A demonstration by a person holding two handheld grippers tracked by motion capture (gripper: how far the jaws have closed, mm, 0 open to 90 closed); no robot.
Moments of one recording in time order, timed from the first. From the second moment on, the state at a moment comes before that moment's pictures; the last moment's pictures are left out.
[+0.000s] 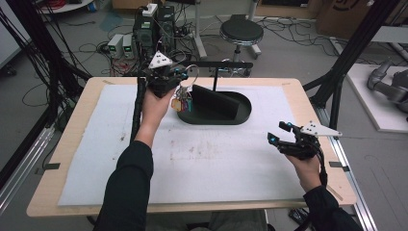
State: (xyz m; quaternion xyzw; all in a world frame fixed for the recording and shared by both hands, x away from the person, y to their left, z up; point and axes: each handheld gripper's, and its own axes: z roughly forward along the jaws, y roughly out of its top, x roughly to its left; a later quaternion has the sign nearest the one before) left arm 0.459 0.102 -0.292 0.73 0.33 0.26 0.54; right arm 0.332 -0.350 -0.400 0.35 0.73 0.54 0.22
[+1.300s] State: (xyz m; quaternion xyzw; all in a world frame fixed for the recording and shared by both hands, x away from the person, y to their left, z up) left arm 0.493 0.107 -0.334 0.71 0.39 0.25 0.54; right arm 0.328 -0.360 -0.401 0.36 0.73 0.54 0.23
